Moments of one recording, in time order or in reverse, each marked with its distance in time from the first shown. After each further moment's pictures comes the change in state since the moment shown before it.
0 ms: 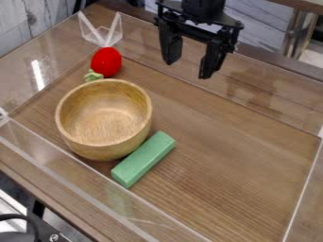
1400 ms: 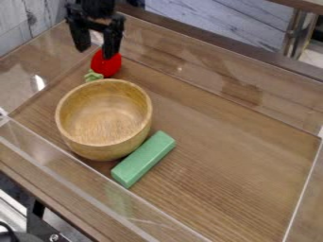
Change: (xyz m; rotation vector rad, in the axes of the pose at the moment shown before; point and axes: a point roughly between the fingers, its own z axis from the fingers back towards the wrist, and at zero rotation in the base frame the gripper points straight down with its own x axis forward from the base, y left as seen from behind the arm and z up) arm 0.025 0.183 -0.063 0.019 0.042 0.157
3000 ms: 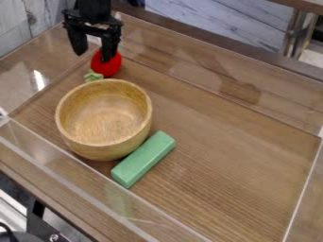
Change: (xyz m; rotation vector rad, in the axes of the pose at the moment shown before) arm 0.008 0.010 -0.002 0.020 -0.059 0.075
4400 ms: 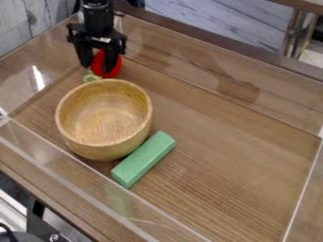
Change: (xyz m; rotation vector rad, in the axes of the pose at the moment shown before) arm 0.011 -0.009 -0.029 0.026 -0.017 0.029
